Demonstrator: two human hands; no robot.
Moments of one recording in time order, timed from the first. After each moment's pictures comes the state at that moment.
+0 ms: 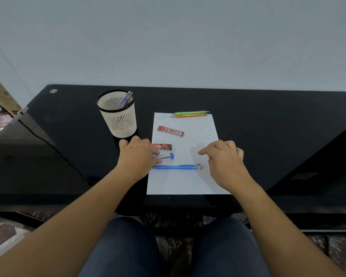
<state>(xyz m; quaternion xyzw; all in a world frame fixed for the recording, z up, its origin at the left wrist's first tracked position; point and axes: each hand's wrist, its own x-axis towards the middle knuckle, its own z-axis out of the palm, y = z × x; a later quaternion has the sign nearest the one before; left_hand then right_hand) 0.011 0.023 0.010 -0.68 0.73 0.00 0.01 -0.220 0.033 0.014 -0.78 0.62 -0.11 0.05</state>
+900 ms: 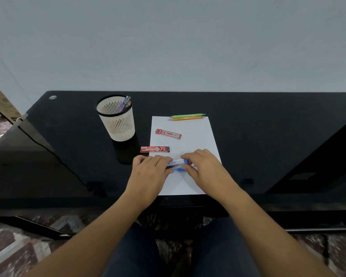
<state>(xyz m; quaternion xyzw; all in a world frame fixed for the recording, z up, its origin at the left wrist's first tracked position) -0.011 0.067 -0.027 -0.55 0.79 -0.13 -0.24 -0.194 0.052 0.016 -0.82 0.52 -0.16 0.14</state>
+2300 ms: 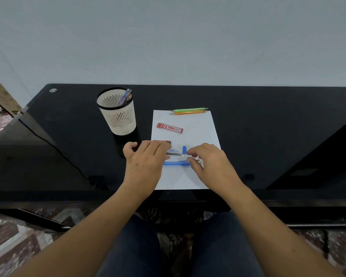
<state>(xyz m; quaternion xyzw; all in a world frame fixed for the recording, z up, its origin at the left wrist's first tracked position) -0.008 0.068 -0.012 -0.58 0.75 -0.20 -0.27 -0.199 0.056 0.017 -0.80 0.55 -0.20 0.12</state>
